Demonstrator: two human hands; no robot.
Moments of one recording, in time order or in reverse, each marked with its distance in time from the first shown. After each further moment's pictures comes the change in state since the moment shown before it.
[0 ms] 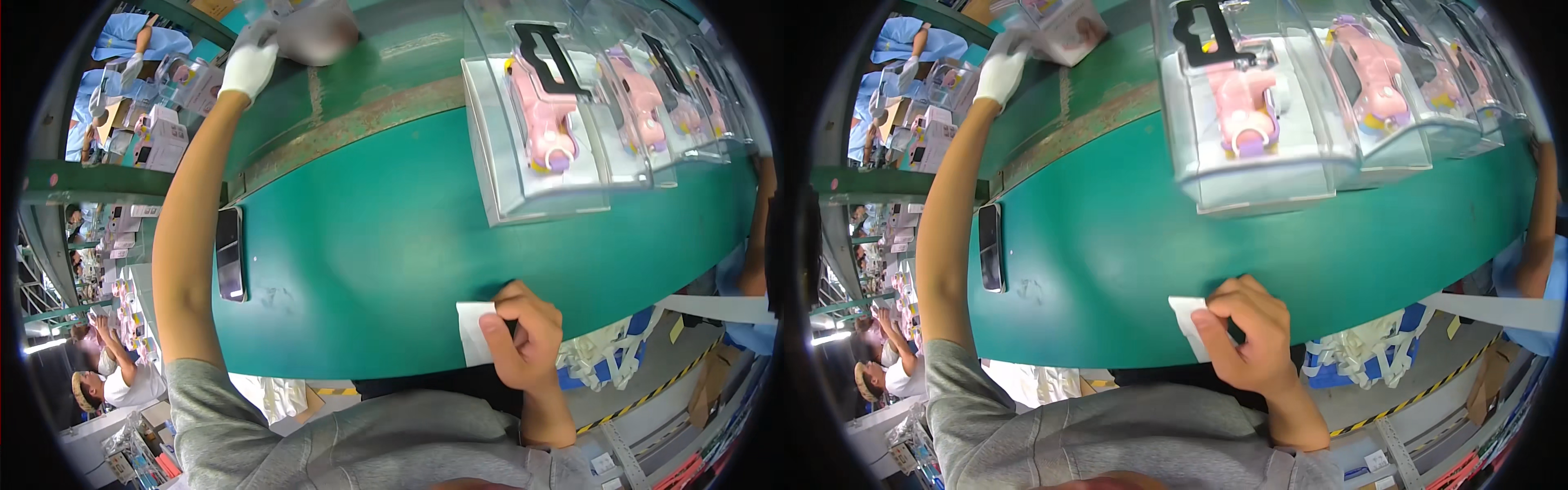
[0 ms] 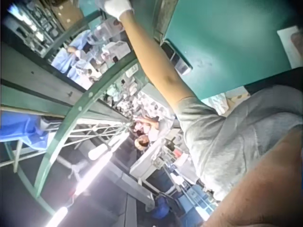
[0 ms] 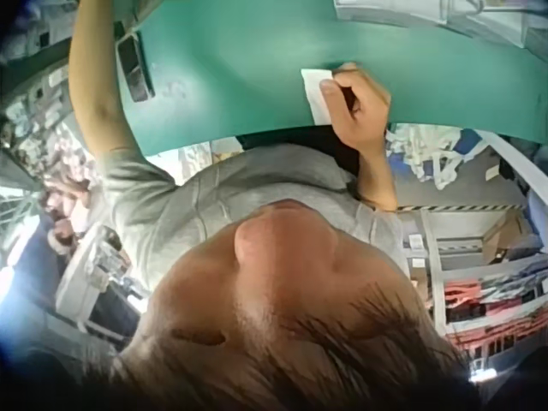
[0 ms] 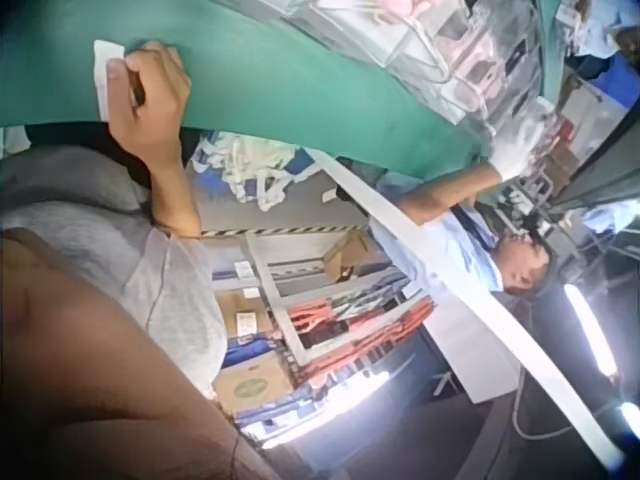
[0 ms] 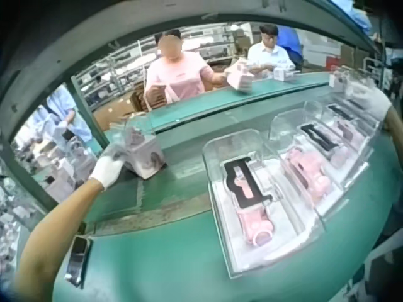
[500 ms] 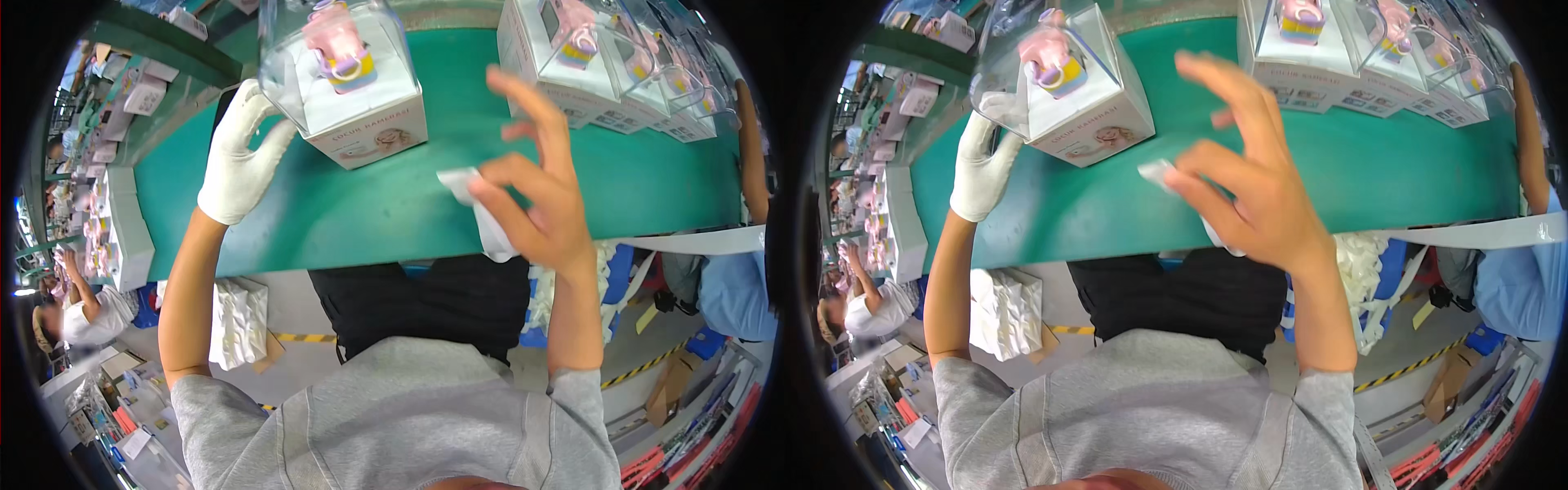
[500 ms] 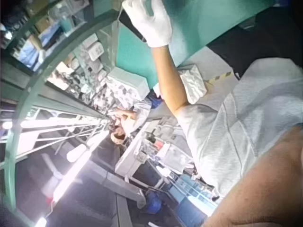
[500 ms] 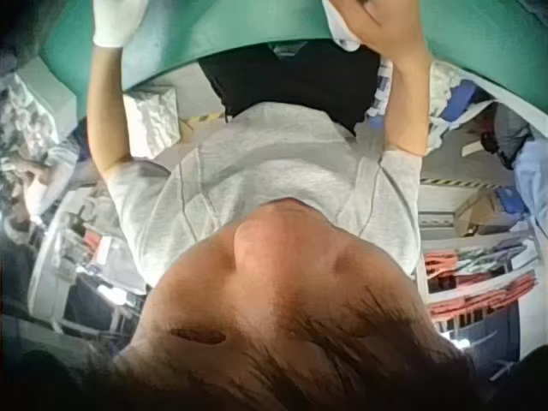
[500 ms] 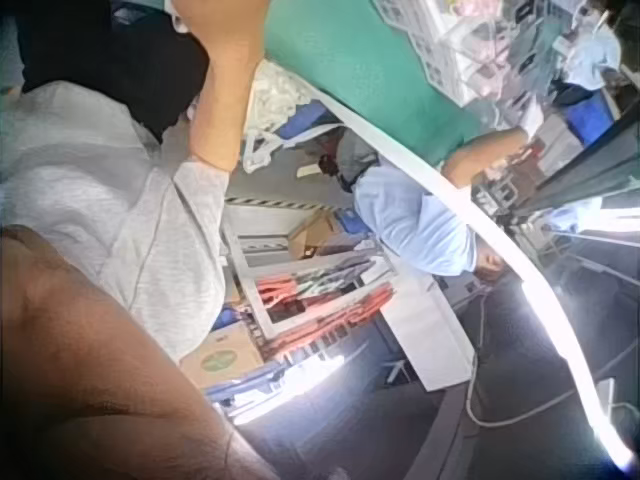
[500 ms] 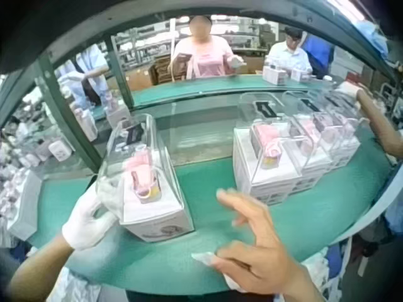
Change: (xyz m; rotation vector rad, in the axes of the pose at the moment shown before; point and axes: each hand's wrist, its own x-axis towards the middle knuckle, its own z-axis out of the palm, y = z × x) left_hand -0.276 0.218 -0.137 -0.318 -0.188 -0.067; right_hand 0.032 -0.033 0.006 -0.285 -0.285 -0.557
